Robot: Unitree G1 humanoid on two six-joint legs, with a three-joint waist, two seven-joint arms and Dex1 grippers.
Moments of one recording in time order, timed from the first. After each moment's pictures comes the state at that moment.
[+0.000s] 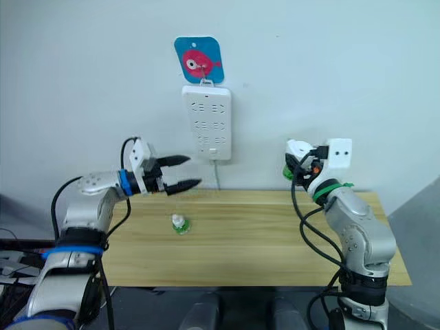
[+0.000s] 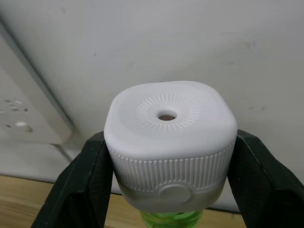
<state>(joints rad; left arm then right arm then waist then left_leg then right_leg) -0.47 0.54 0.05 0.24 -0.32 0.16 -1.19 -0.38 -0.14 -0.31 -0.45 0.54 0.94 0.12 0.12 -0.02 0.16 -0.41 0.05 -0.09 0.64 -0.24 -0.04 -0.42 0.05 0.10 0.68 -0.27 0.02</state>
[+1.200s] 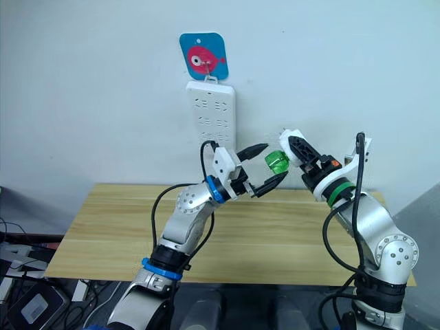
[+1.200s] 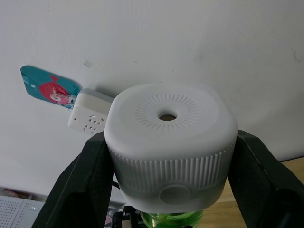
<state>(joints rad) -0.55 0.03 -0.19 0.21 -0.20 -0.13 -0.74 -0.33 -0.28 -0.31 -0.47 1.79 0.72 -0.60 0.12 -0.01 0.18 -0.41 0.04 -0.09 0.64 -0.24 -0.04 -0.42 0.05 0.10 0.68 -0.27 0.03</state>
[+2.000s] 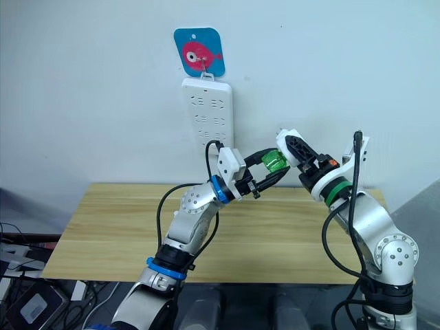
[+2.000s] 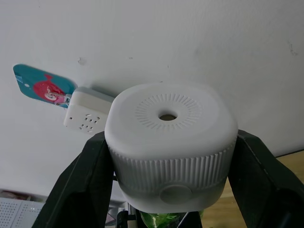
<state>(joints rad) -0.55 0.01 -0.20 0.22 -0.20 -0.13 -0.76 -0.30 -0.40 -0.19 -0.50 1.85 0.58 -0.59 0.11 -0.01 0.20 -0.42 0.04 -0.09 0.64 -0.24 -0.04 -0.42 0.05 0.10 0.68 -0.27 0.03</state>
